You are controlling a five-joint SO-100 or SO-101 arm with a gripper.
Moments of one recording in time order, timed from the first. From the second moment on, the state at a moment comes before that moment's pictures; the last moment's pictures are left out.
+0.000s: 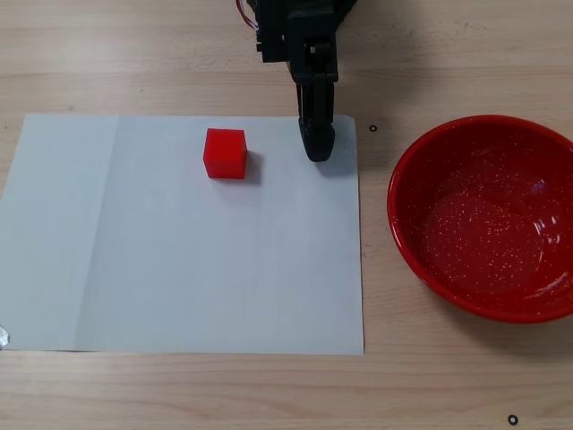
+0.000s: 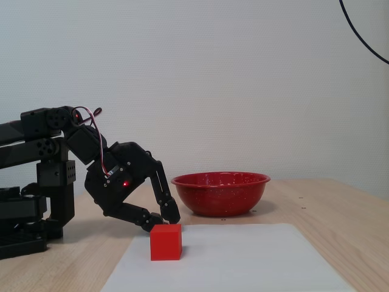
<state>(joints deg) 6.7 188.3 177.5 50.4 -5.0</state>
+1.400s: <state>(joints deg) 3.6 180.2 168.8 63.2 3.2</state>
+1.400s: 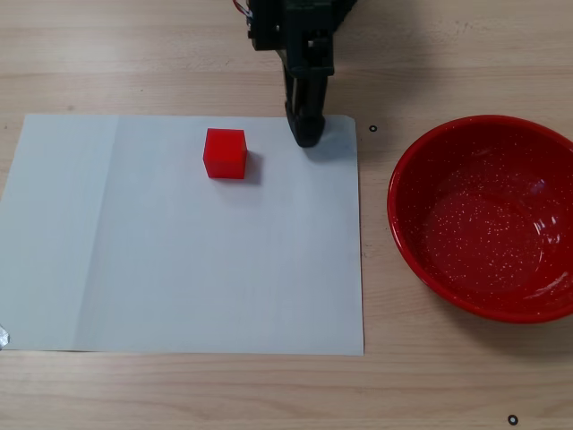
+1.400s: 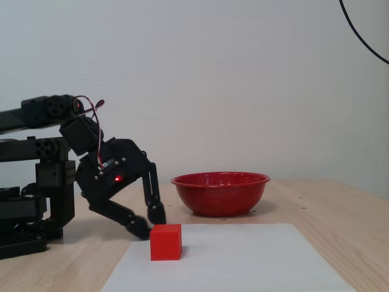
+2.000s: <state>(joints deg) -5.6 159.8 142.2 75.0 12.1</state>
